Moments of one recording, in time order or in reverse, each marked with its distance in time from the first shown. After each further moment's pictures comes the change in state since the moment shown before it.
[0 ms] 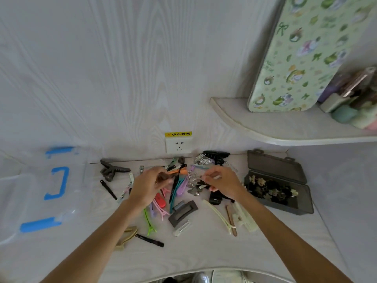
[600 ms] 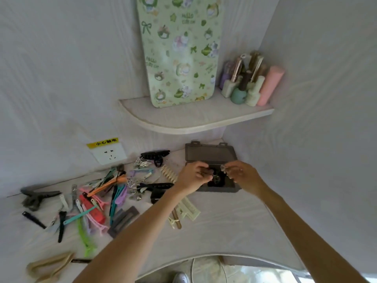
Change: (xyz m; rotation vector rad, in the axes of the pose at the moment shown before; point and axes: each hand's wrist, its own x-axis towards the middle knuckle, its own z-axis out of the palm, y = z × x) left_hand 0.047 0.243 0.121 -0.608 -0.455 -0.003; right_hand -0.079 0.103 -0.181 -0.140 0.378 0.068
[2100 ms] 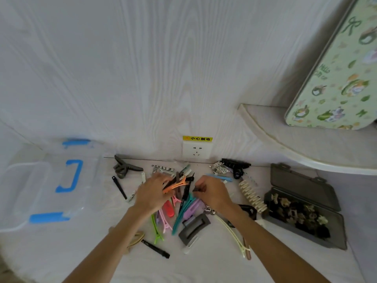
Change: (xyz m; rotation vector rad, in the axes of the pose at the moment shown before) left_hand -0.126 -0.150 -0.207 0.623 0.400 -0.351; right_hand 0.025 -0.134 0.259 -0.331 -0.442 -0.350
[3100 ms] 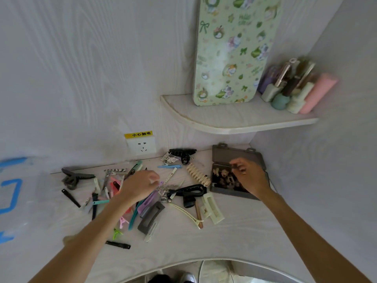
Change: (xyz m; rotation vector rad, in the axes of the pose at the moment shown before) left_hand 0.000 0.089 0.013 0.043 -0.144 0.234; right_hand -0.130 0.130 -0.139 0.073 0.467 0.207
